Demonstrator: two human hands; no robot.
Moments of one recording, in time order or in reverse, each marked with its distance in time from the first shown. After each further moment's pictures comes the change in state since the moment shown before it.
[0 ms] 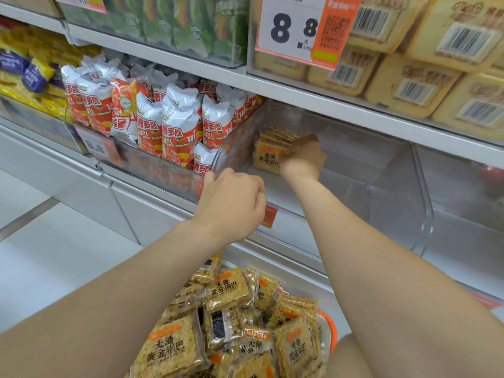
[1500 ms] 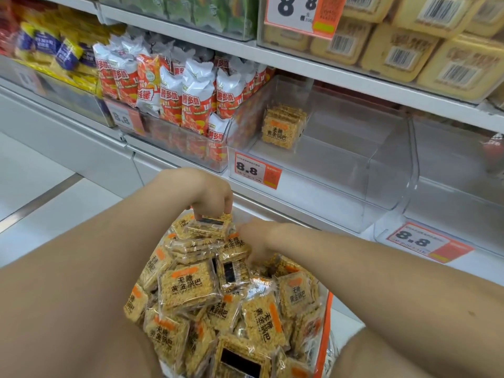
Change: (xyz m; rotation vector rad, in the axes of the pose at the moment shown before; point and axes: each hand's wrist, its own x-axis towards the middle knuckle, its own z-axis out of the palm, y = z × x) left_hand -0.031 -0.036 -0.028 0.307 -0.939 -0.084; right_hand -0.194 0.050 -0.020 -0.978 -1.175 -0.873
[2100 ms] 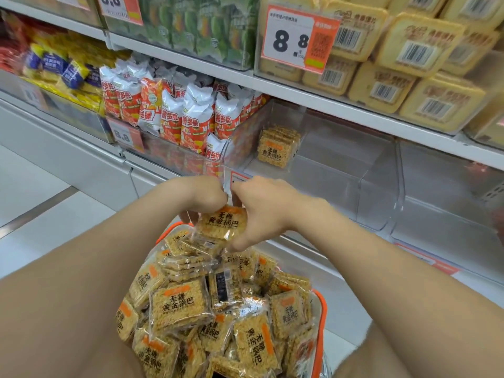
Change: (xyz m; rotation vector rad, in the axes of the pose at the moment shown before) left_hand -0.012 -0.005 -0.014 -0.460 0.198 -0.104; right_hand -0.056 0.024 -0.077 -0.005 0.557 -0.012
